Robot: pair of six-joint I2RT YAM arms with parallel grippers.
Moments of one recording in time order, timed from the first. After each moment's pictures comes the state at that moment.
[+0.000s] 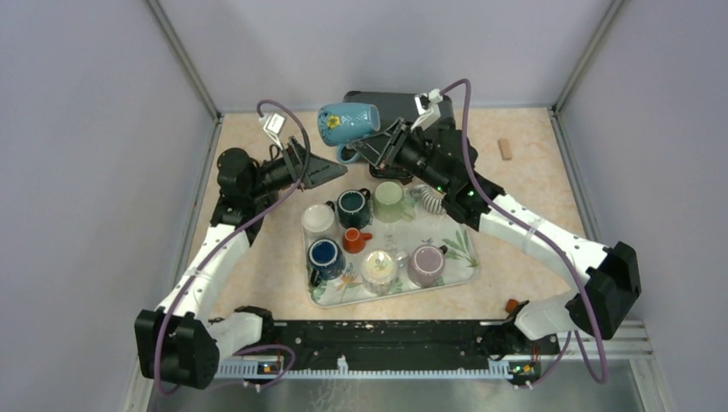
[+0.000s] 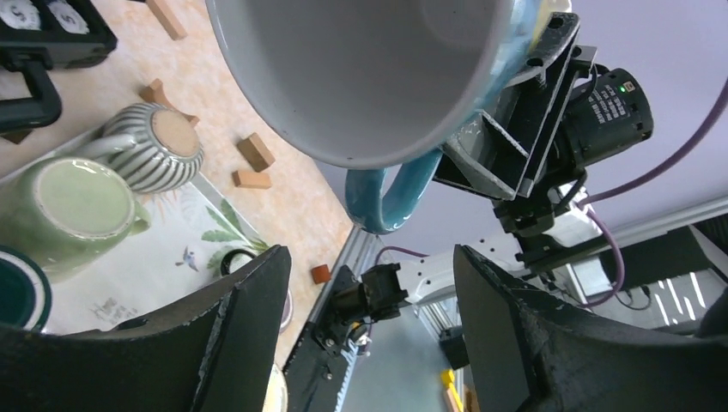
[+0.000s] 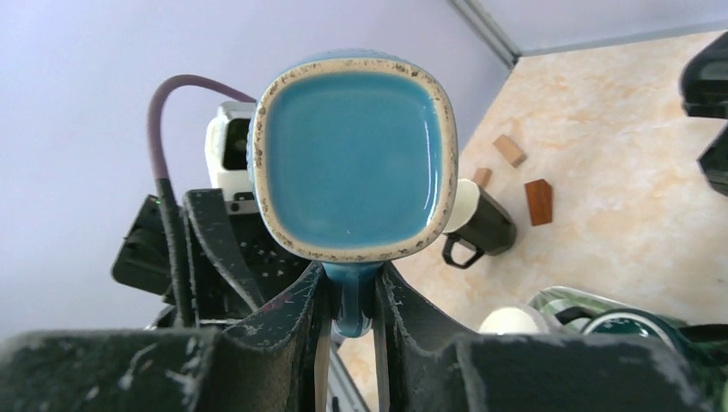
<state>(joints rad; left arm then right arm) -0.17 1.10 0.87 0.34 0.96 -1.06 0.79 1.37 1.22 0.24 -0.08 0.82</state>
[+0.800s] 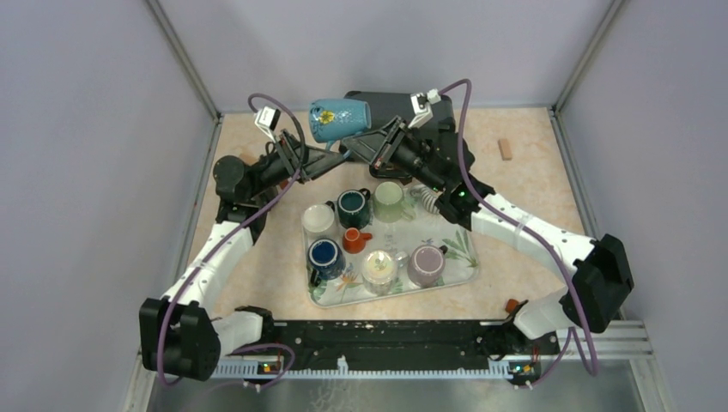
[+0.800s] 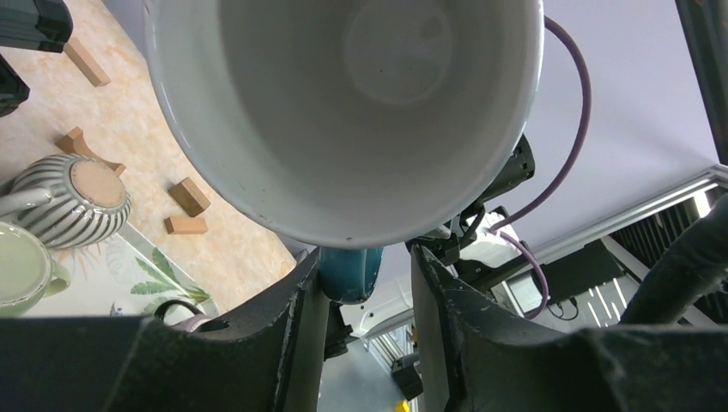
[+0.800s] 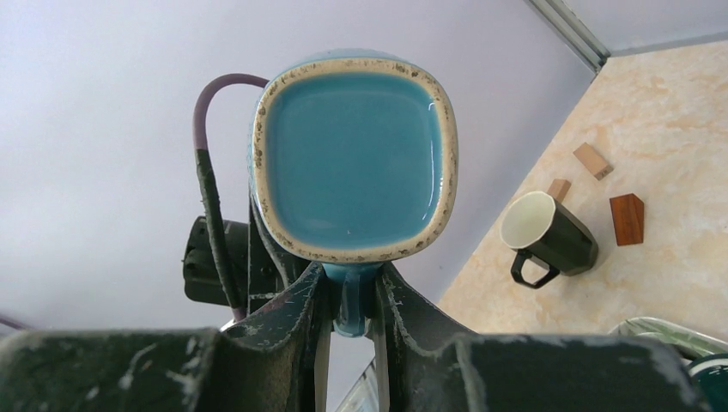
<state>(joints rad) -0.17 1.15 0.82 0.74 0.94 -1.39 0.79 1.42 1.19 0.45 -0.17 0.95</state>
